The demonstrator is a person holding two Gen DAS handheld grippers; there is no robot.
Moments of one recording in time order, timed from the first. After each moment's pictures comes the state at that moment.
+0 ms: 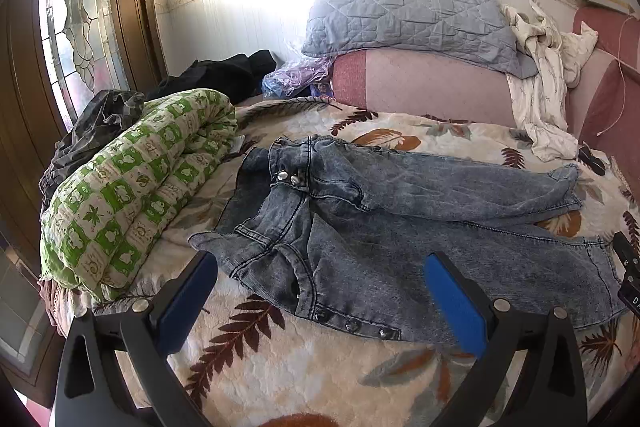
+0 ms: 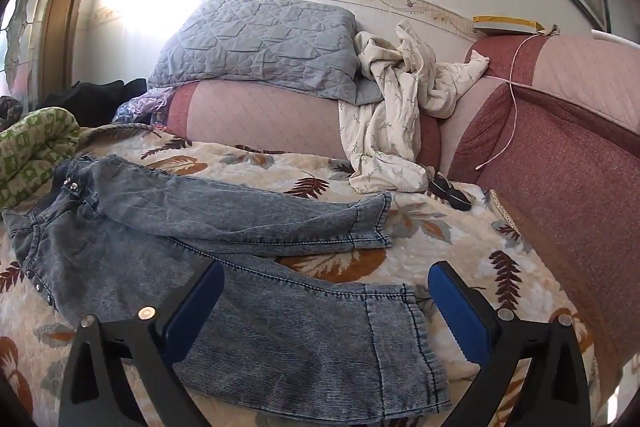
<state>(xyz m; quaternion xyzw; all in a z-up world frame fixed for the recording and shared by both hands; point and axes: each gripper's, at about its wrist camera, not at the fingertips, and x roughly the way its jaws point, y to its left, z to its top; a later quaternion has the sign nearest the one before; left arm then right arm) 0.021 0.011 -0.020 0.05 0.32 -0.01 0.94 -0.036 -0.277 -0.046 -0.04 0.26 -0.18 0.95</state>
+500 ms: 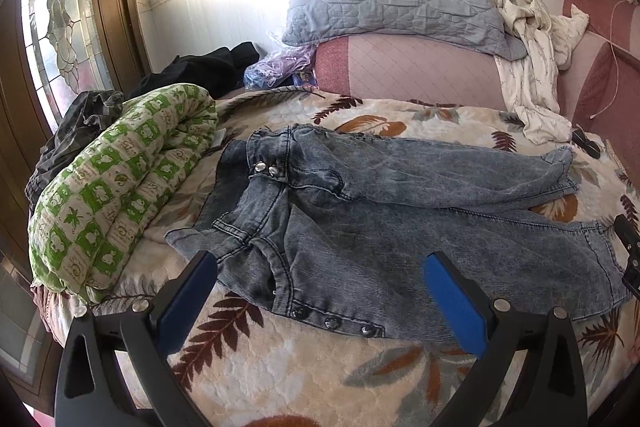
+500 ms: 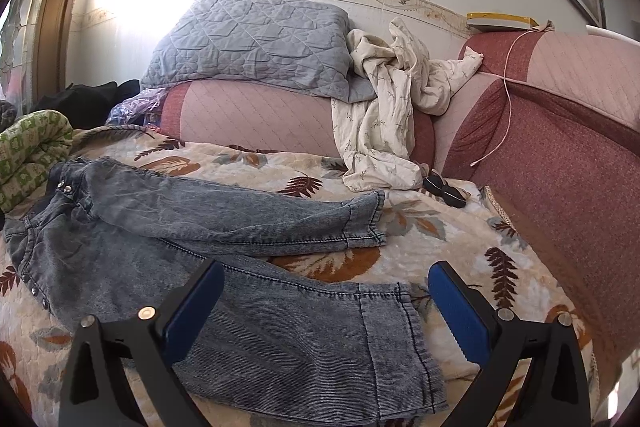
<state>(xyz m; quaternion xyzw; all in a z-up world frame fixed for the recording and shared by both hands) 0.031 -0.010 -0.035 0.07 0.34 -0.03 0.94 -0.034 -0.283 -0.046 -0.04 0.27 -0.19 0.94</state>
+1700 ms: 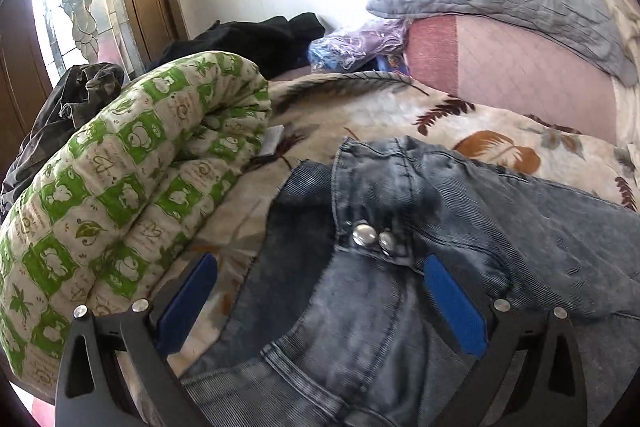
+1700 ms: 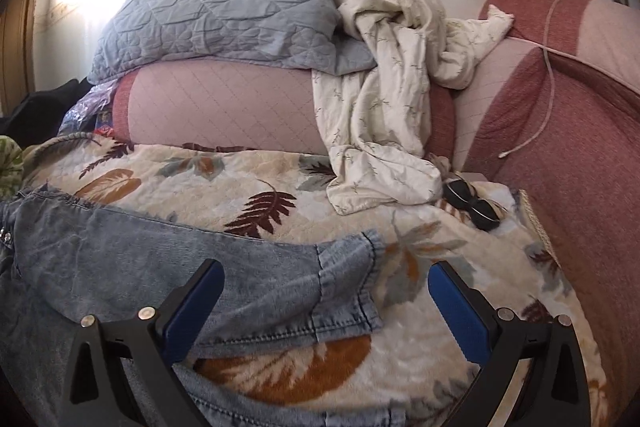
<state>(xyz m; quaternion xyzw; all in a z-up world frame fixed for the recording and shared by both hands) 0.218 0.071 -0.086 0.05 0.36 0.07 0.93 0.129 -0.402 -0.066 0.00 0.33 -0.18 0.93</state>
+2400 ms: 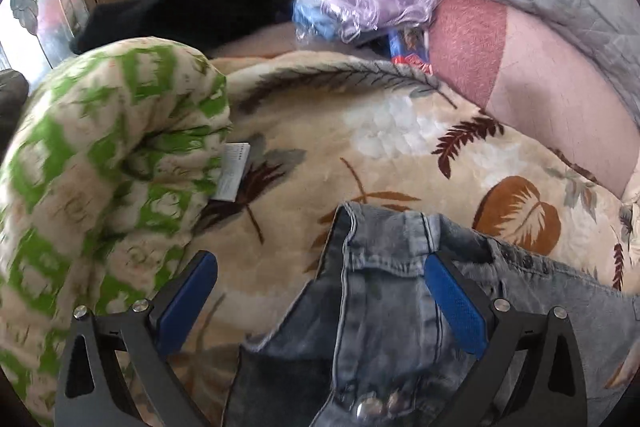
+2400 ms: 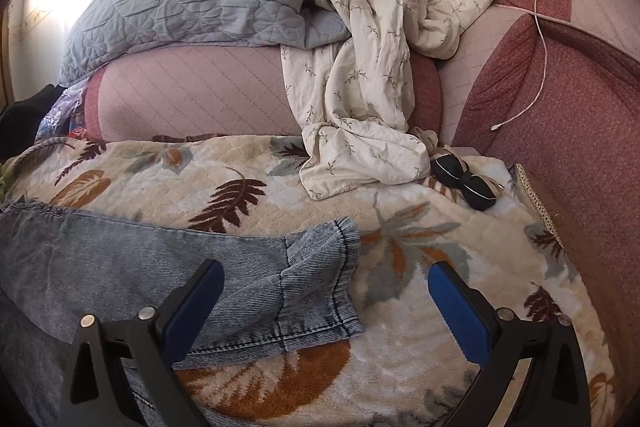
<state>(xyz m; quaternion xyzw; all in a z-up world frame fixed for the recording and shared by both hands) 0.387 0.097 -0.077 -0.01 0.49 0.02 0.87 0.135 -0.435 -0.082 0.03 0.35 -0.21 0.91</state>
